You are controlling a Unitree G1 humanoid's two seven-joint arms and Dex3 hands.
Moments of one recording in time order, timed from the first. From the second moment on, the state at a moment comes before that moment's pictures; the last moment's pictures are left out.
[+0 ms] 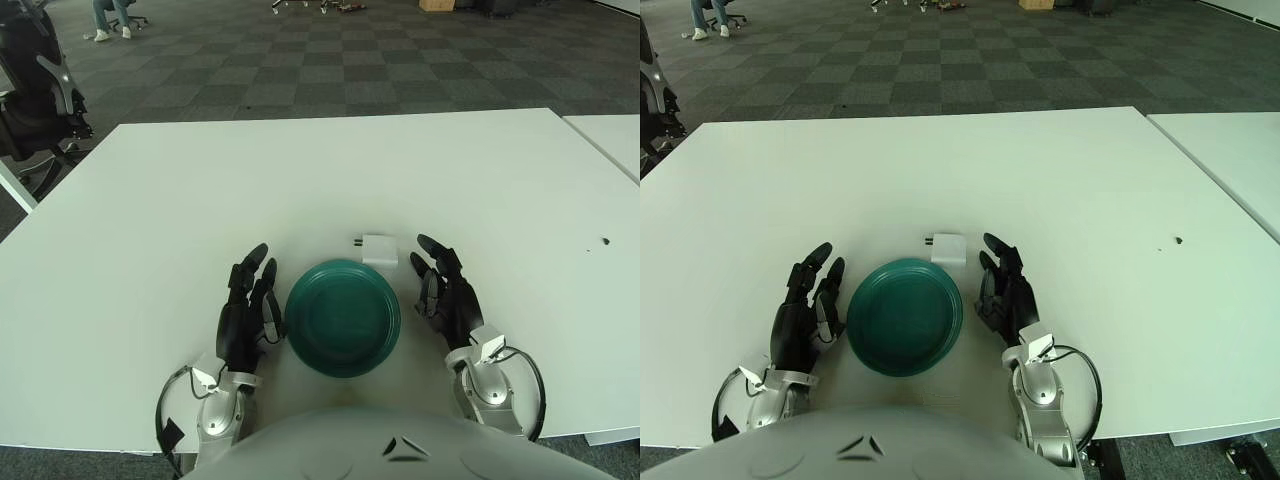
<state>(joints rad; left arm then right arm) 0.53 -0.12 -0.09 -0.03 -0.19 -0.36 -0.13 0.44 0.02 0.09 -0.12 -0.02 -0.17 0.01</state>
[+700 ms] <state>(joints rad) 0.48 -0.13 -0.10 0.02 -0.17 -0.38 -0.13 0.32 -0.04 -0.03 -0.18 0.06 0.04 0.04</state>
